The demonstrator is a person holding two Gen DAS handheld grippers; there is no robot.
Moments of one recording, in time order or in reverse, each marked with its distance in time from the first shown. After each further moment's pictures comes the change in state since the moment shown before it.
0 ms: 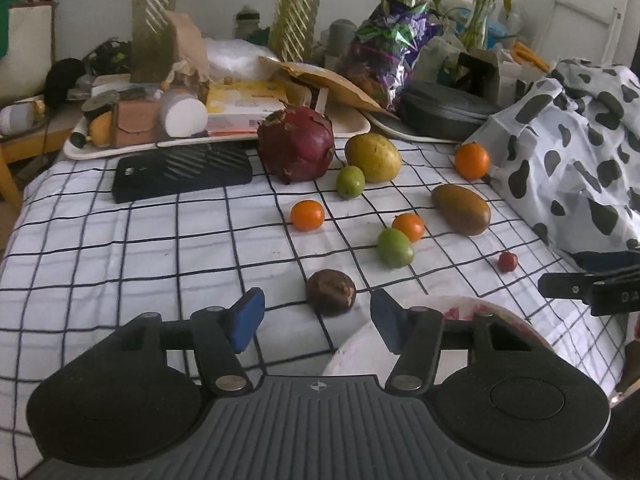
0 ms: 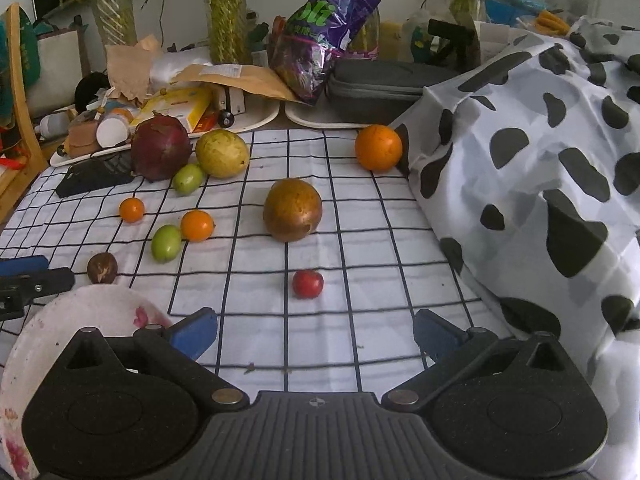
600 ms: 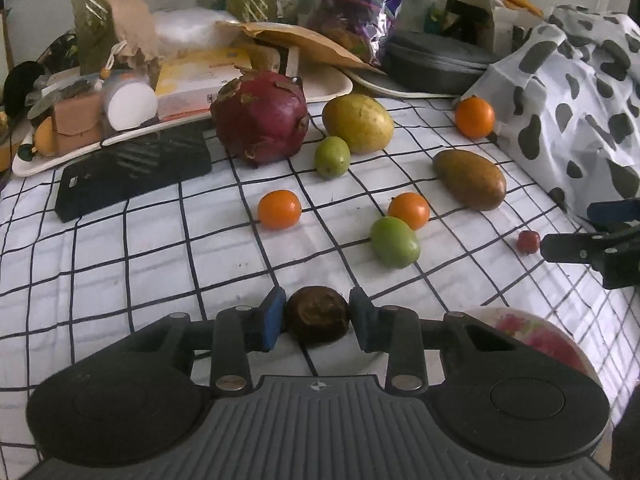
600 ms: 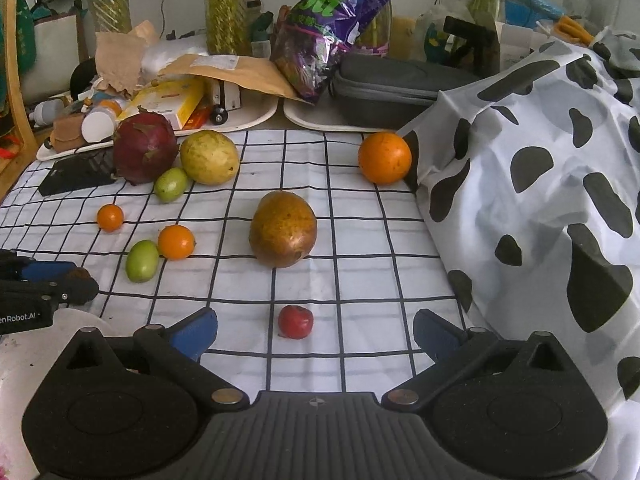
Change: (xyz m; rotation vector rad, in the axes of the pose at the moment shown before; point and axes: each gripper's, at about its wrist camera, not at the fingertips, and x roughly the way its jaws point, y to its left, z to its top) left arm 0.052 -0.015 0.019 0.104 0.127 -0.004; right arm 0.033 -0.004 0.024 -0.041 0.035 -0.013
